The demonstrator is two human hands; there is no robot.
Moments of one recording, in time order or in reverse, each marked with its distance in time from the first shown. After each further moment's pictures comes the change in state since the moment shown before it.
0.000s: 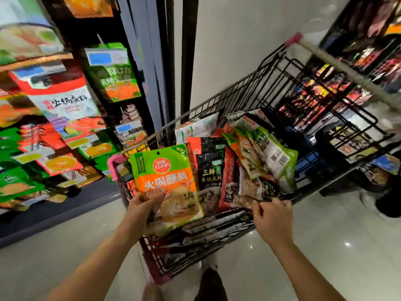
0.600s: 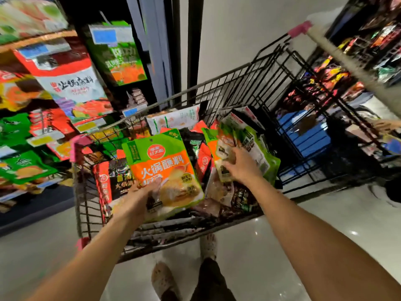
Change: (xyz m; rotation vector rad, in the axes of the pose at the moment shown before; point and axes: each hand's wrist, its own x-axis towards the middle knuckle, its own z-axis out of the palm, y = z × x) left_hand -0.023 0.004 -0.013 -0.107 0.034 -0.054; right_hand 0.095 -0.082 0.030 0.400 -0.606 0.095
